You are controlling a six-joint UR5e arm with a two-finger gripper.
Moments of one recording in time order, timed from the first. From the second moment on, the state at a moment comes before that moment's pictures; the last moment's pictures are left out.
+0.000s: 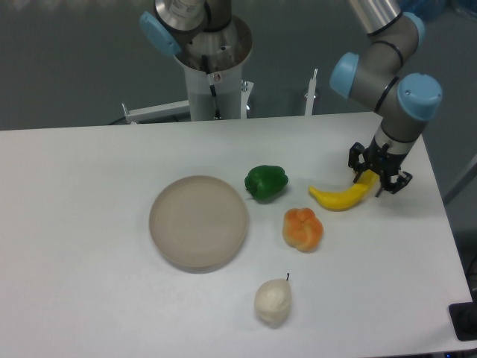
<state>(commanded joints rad) 2.69 -2.02 -1.73 -0.89 1.47 1.59</state>
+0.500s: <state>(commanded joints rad) 2.61 -2.02 -1.61 -0.88 1.48 1.54</state>
